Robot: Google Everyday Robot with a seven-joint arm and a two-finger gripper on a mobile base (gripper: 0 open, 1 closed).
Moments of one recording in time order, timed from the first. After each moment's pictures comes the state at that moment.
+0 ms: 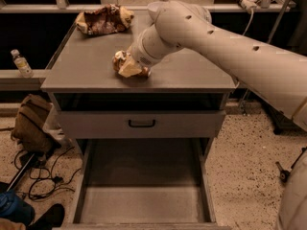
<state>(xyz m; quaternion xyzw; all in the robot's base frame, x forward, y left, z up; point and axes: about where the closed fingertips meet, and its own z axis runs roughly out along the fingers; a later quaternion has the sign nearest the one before) 0.703 0.066 0.858 -0.61 0.68 0.06 0.40</state>
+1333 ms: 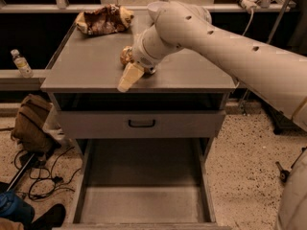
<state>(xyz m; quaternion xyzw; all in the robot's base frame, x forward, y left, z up) 0.703 0.066 0.857 -0.61 0.68 0.06 0.40</state>
